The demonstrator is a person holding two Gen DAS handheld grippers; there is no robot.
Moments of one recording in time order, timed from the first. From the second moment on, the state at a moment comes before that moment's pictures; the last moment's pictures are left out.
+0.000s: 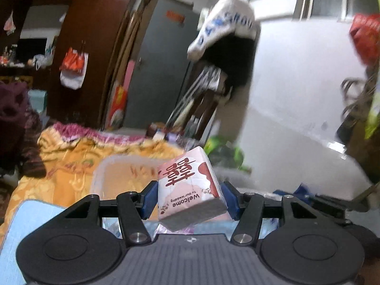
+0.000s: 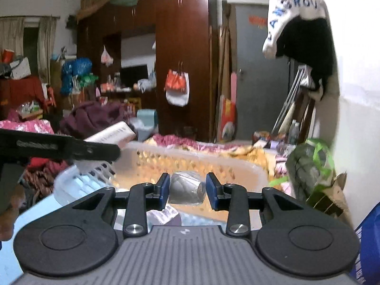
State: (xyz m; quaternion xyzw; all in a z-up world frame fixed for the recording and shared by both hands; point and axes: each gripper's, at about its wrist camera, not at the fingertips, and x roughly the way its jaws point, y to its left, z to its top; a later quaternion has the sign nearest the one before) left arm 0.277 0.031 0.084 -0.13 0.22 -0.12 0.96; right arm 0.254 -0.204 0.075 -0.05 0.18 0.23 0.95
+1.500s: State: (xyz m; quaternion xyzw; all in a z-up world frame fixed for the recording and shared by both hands) left arm 0.071 0.028 -0.057 -0.04 0.16 -0.05 0.98; right arm 0.049 -0.284 -0.053 0.04 0.14 0.27 0.95
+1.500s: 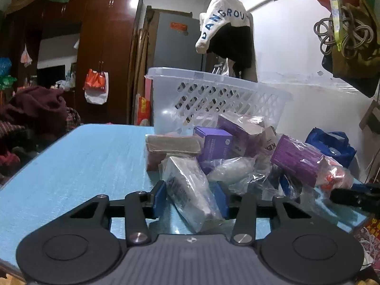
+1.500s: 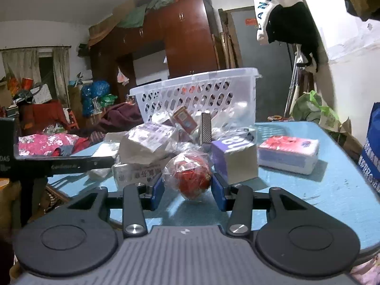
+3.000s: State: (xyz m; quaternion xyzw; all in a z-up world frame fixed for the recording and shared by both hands) left arm 0.189 0.035 0.090 -0.07 0.10 -0.10 0.99; right arm 0.186 -0.232 0.088 0.02 0.13 0.26 0.96
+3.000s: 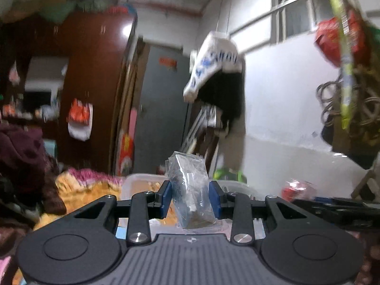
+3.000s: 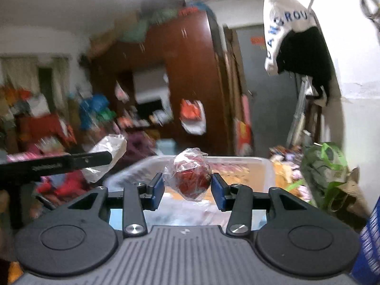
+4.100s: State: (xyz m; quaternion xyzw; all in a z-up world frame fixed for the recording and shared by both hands) left arm 0.069 -0.025 -0.020 -0.04 0.14 -0.19 0.97; right arm 0.079 -0.293 -0.046 0.02 0.15 0.21 0.96
